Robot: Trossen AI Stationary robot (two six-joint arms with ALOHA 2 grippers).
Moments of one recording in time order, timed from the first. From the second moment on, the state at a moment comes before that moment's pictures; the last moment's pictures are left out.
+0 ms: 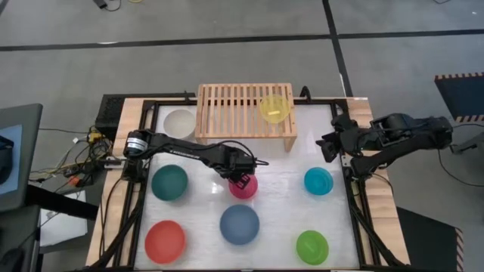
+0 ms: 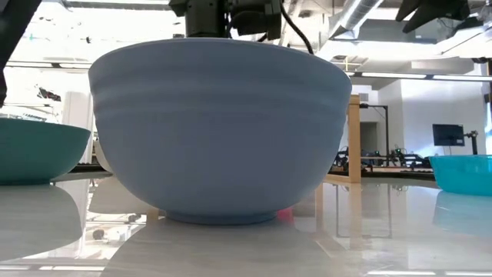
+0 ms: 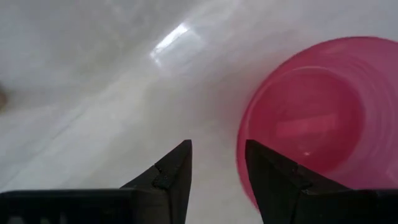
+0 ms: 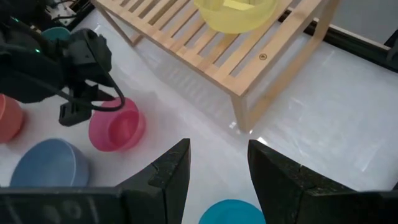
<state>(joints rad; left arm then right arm) -0.05 1.98 1.52 -0.92 -0.13 -0.96 0.22 0.90 1.24 -1.27 0.50 0.99</state>
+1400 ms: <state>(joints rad) 0.02 1.97 2.26 -1.15 -0.53 -0.67 0.16 0.96 1.26 -0.90 0.52 0.64</state>
